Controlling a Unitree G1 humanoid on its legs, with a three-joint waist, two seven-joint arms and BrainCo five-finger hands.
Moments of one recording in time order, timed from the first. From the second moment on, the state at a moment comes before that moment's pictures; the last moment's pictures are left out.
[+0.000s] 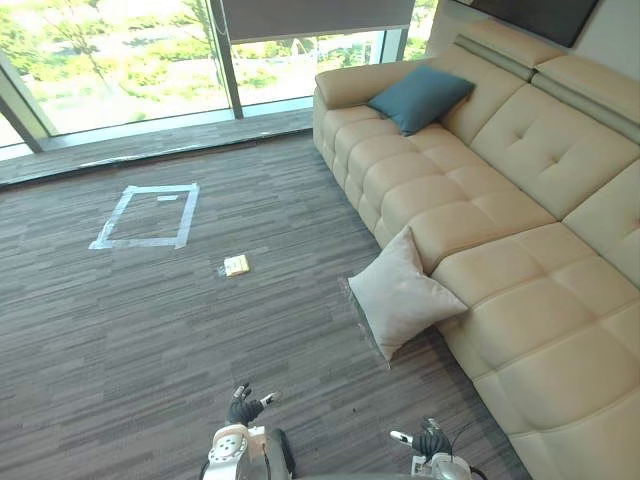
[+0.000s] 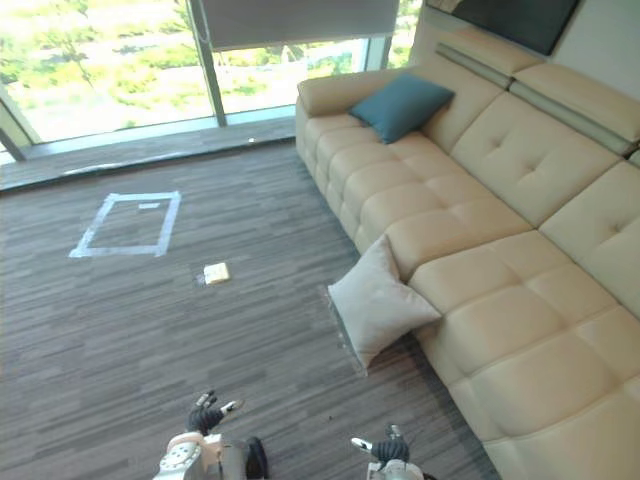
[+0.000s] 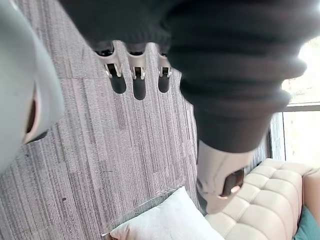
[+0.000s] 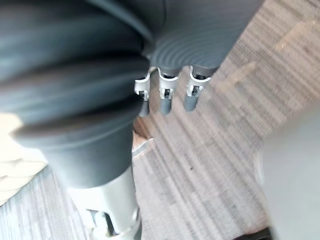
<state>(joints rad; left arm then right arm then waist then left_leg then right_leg) 0.03 -0.01 0.20 0.95 0.04 -0.12 0.06 0.11 0.02 -0.18 0.88 -0.06 -0.05 -0.09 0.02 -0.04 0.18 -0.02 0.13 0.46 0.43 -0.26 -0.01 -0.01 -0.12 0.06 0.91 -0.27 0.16</state>
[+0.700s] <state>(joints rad) 0.03 -0.06 0.18 0.93 0.07 -0.11 0.04 0.08 -0.02 -0.18 0.88 -0.06 -0.04 -0.09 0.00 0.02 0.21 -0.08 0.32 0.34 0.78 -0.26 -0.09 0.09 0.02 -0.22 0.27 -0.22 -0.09</state>
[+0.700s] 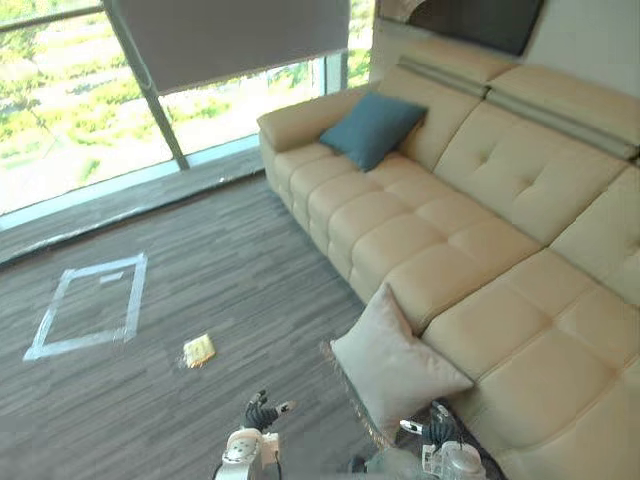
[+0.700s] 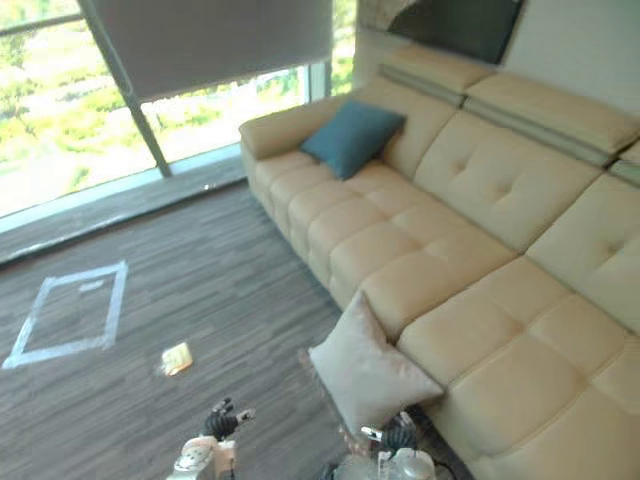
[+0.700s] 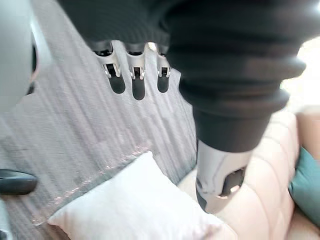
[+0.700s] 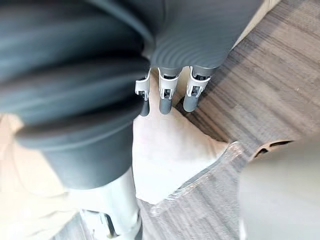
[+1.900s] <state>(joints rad) 0.03 -0.01 0.10 0.97 0.05 -0.12 0.06 0.09 -0.01 -0.19 0.93 -0.03 -0.06 -0.10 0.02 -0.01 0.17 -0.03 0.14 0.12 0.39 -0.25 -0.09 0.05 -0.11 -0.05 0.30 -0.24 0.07</state>
